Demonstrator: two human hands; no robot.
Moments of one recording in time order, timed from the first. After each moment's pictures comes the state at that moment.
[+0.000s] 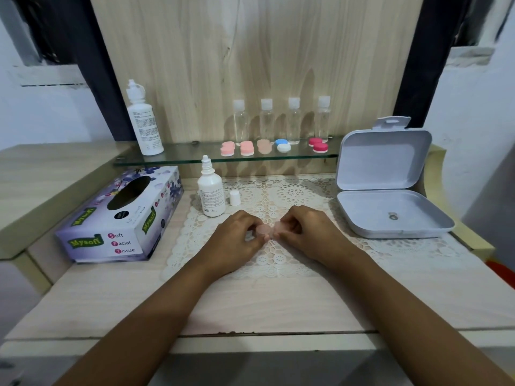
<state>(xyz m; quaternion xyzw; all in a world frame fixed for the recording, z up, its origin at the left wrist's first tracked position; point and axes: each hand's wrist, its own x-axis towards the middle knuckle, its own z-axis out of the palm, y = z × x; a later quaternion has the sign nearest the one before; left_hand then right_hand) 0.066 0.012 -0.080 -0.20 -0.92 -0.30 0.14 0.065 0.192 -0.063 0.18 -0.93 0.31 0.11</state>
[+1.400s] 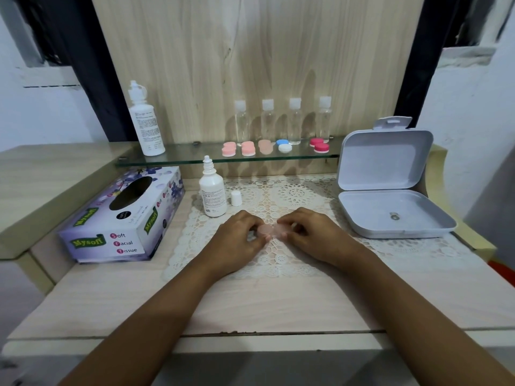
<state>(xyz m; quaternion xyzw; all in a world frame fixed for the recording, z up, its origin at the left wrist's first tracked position) 0.066 0.011 -0.081 -0.20 -0.92 -0.29 0.14 0.061 0.199 -0.065 0.24 -0.92 0.30 0.09</state>
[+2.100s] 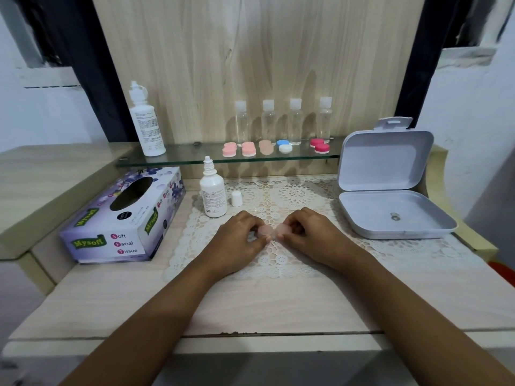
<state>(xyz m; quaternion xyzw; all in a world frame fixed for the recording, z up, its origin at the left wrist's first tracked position) 0.066 0.012 -0.081 -0.20 -0.92 -0.29 0.14 0.061 0.195 -0.069 0.19 -0.93 0.31 0.10</state>
